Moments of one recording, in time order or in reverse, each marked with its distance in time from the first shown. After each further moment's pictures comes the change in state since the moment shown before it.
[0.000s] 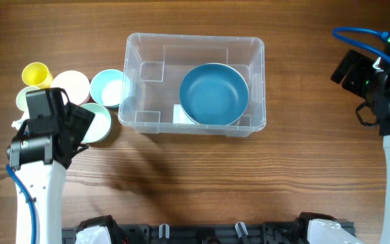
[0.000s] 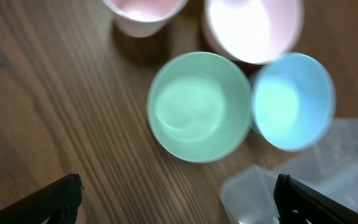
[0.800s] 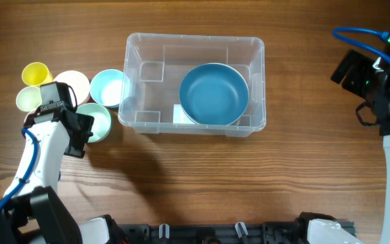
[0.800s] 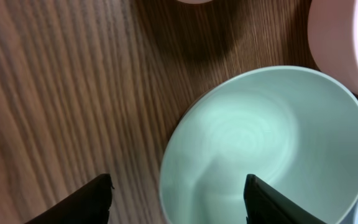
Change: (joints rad) left arm 0.058 0.361 -0.089 0.230 0.031 -0.150; right arm 0.000 0.000 0.000 0.000 0.000 0.000
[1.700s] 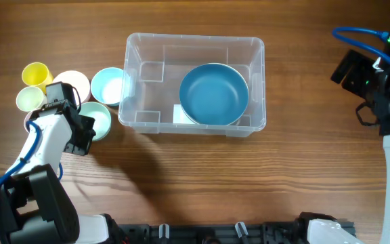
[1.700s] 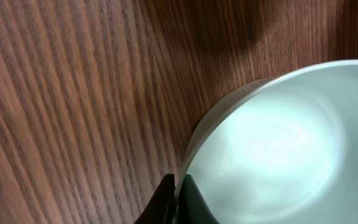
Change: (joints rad) left arm 0.000 0.105 0.002 0.013 0.014 -0.008; right arm 0.000 0.000 0.000 0.000 0.000 0.000
